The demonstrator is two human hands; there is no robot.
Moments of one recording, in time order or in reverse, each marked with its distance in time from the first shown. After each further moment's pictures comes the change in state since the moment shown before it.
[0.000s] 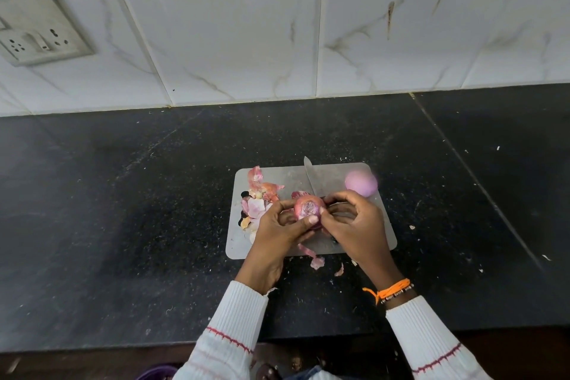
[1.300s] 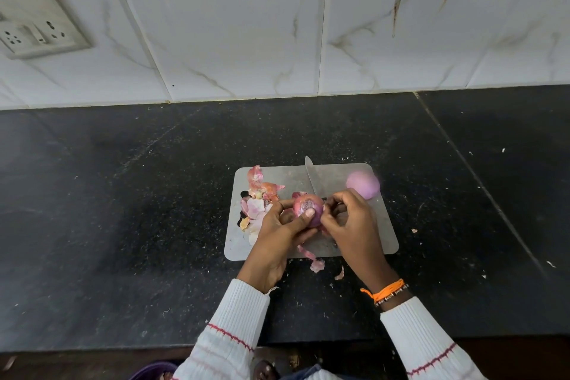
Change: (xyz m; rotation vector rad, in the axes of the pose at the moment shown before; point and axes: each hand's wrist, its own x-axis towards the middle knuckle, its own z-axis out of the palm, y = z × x) left_hand 0.009 -0.001 0.002 -0.131 0.023 -0.075; right_hand 0.007 0.011 0.008 -0.286 0.011 -0.170
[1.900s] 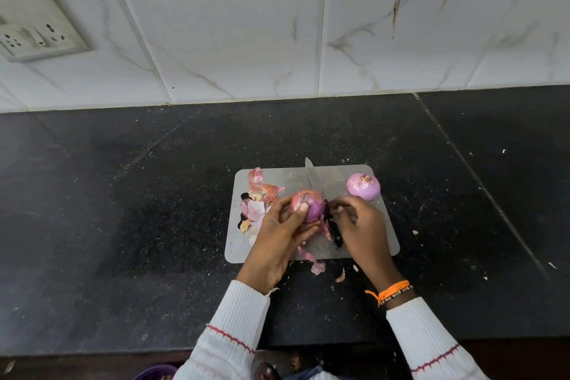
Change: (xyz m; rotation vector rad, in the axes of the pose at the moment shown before) left_hand 0.001 0.005 0.000 -0.068 -0.058 -0.006; right_hand 0.002 0.018 -0.002 0.050 -0.006 0.160
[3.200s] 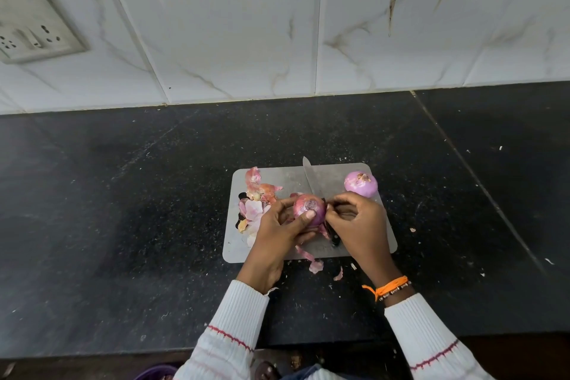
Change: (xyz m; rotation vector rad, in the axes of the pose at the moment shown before) left_hand 0.002 -0.006 -0.001 0.222 0.029 0.065; right_hand 0.000 -0.016 -0.004 0.048 0.065 -0.052
